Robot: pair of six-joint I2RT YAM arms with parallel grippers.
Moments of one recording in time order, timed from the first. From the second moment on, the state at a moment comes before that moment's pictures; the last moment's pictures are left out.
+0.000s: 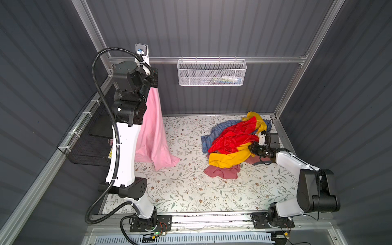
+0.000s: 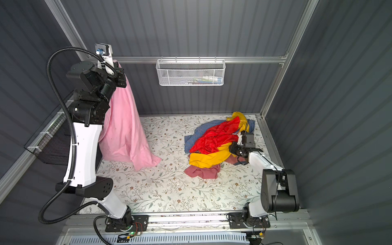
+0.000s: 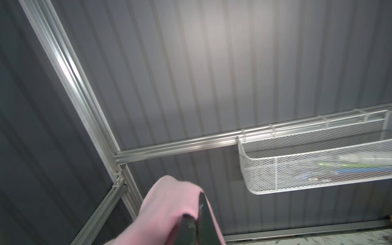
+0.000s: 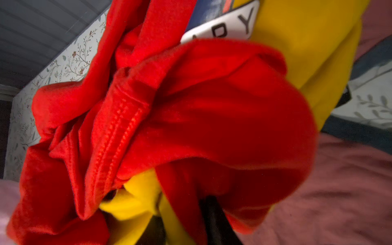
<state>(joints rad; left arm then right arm) -0.18 1.72 2.43 -0.62 -0.20 0.24 -0.01 1.48 0.80 -0.16 -0.27 0.40</state>
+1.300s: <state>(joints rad) 0.10 1.46 1.03 -0.49 -0.18 -0.16 0.00 1.39 0.80 -0.22 -0.29 0.36</state>
